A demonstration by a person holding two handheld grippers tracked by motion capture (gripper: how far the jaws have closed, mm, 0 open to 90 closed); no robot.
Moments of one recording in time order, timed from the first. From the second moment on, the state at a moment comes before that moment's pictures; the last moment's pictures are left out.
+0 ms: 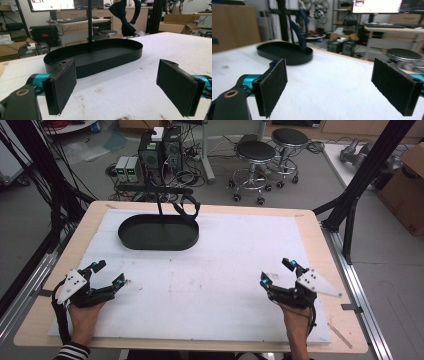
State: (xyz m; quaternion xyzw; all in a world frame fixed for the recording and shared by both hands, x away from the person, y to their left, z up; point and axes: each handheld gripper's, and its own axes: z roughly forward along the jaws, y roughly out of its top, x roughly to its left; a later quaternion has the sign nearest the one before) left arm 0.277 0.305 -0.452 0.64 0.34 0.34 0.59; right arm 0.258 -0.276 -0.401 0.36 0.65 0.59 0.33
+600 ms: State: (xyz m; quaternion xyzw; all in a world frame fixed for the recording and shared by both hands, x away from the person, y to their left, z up) left arm 0.276 0.307 -0.452 0.64 0.34 0.34 0.60; right arm 0.254 -0.266 -0.452 0.38 0.63 0.58 0.35
